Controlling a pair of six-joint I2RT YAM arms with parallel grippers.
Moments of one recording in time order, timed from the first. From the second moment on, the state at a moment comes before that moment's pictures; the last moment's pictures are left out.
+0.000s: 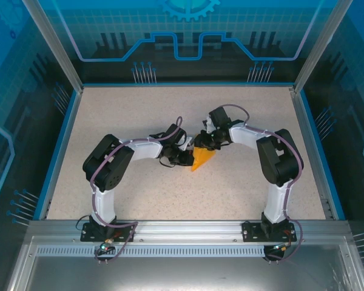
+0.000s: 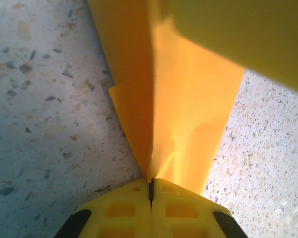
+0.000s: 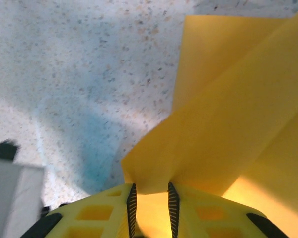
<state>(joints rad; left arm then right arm) -0.58 1.95 1.11 -0.25 0.48 -0.43 0.42 1.95 1.23 -0.40 -0.47 0.55</state>
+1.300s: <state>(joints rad) -0.61 1.81 1.11 -0.29 0.47 -0.49 0.40 2.01 1.23 -0.40 -0.47 0.49</state>
